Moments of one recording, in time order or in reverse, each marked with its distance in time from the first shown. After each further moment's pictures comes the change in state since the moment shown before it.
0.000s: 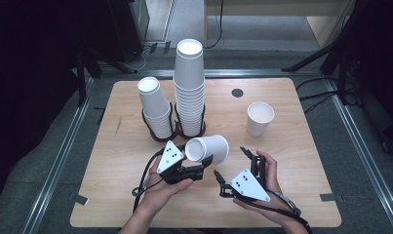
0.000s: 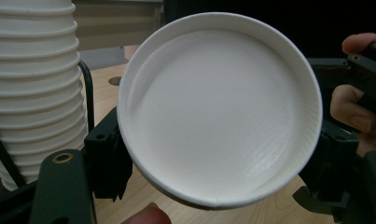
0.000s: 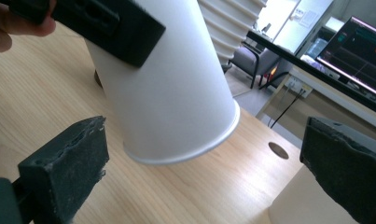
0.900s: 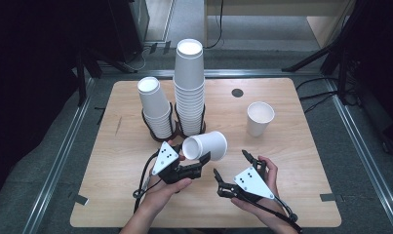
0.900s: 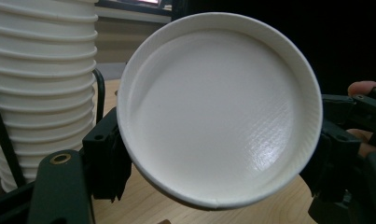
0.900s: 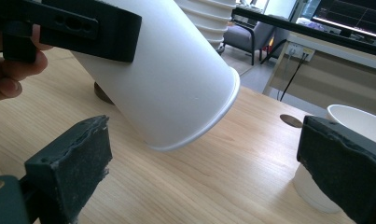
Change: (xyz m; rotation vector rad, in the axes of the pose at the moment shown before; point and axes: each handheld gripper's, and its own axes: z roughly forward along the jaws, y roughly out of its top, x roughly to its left) left arm 0.006 -0.008 -0.001 -0.087 0.008 -0.057; right arm 0.005 0.003 -0.003 0.027 -0.033 0.232
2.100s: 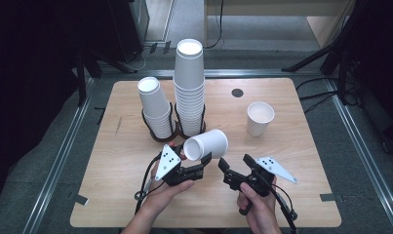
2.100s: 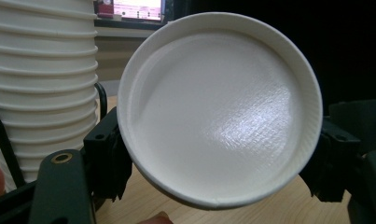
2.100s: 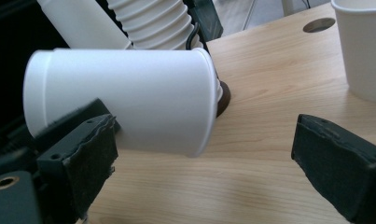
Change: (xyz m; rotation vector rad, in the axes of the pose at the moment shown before) left arm -0.005 -0.008 0.003 -0.065 0.021 0.063; right arm -0.019 0.018 -0.004 0.106 0.037 0.713
